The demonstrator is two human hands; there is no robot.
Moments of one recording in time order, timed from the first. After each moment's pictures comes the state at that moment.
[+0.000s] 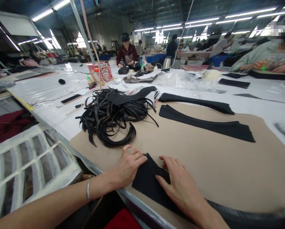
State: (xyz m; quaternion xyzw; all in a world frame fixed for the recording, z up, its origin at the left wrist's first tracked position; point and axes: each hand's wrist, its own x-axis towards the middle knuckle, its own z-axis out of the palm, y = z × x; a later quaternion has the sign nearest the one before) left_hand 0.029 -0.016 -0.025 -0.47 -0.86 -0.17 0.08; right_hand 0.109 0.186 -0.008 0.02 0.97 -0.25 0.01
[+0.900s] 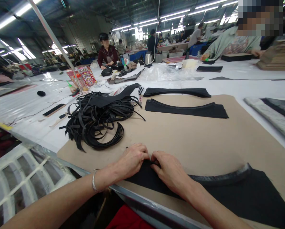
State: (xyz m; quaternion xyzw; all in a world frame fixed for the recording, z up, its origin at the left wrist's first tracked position) left_hand 0.029 0.042 -0.005 -0.56 -0.82 -0.15 -0.02; right_hand 0.122 0.204 -0.015 0.00 0.95 -0.30 0.01
